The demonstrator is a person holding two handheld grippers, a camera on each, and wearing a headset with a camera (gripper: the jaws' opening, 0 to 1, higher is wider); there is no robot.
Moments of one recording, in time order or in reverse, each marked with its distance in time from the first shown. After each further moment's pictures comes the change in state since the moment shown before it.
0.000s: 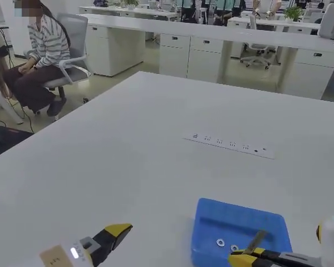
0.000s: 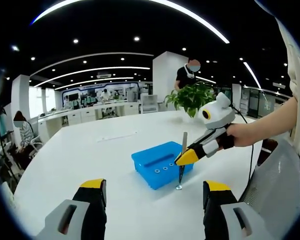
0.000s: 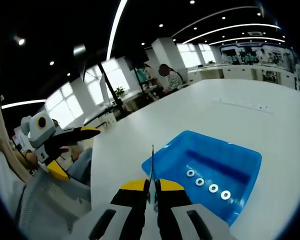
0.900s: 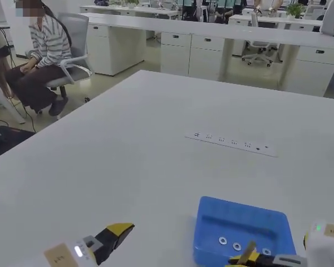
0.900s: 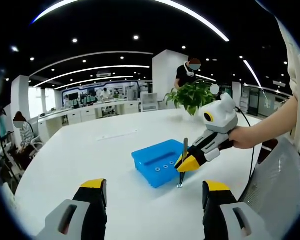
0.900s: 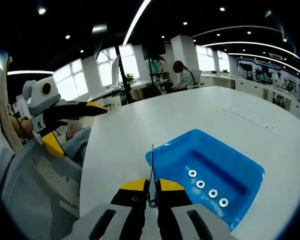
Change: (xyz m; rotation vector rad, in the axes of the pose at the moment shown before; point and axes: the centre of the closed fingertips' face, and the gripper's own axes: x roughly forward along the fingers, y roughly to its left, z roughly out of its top) left arm 0.001 0.000 -0.003 0.008 0.016 0.001; right arm 0.007 0.005 -0.013 -0.218 0.068 -0.012
